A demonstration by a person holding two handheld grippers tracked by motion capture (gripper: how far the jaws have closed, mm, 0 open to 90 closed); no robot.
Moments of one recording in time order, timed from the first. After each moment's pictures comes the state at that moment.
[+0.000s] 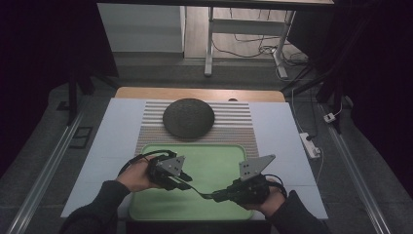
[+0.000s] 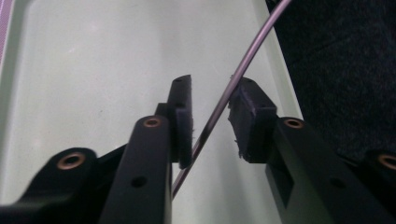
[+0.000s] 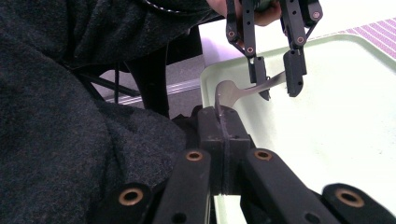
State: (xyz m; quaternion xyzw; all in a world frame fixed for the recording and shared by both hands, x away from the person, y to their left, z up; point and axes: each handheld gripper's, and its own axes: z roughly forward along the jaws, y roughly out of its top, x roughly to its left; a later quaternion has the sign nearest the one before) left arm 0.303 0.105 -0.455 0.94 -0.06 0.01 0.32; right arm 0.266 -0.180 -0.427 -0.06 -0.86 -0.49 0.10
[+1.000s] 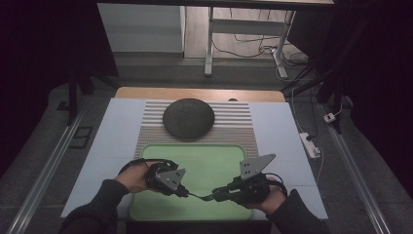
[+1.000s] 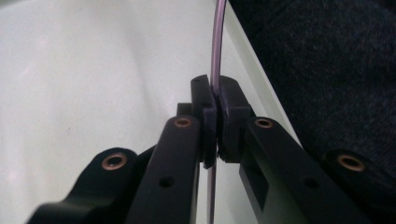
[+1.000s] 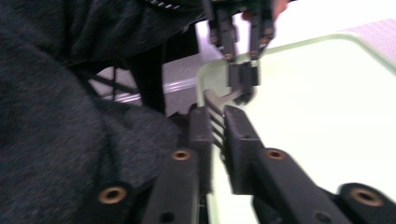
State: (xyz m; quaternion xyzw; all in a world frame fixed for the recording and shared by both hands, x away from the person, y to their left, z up) left arm 0.289 0.103 -0.456 0.95 -0.14 0.01 0.29; right arm 0.271 -0.183 -0.428 -0.06 -0.86 -0.49 0.09
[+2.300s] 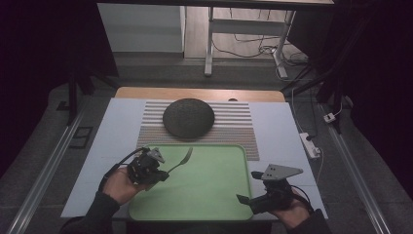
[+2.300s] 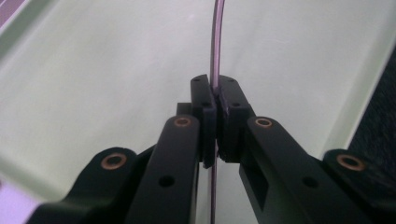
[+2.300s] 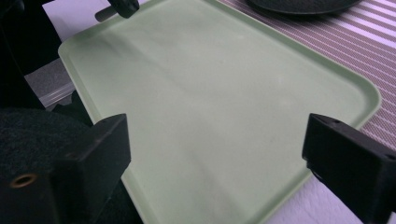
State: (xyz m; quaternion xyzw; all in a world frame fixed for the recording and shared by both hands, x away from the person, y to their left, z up) left arm 0.290 0.155 -0.465 0.91 0.32 0.02 0.26; right arm 0.253 -0.240 -0.445 -0.27 -0.86 -0.43 -0.09
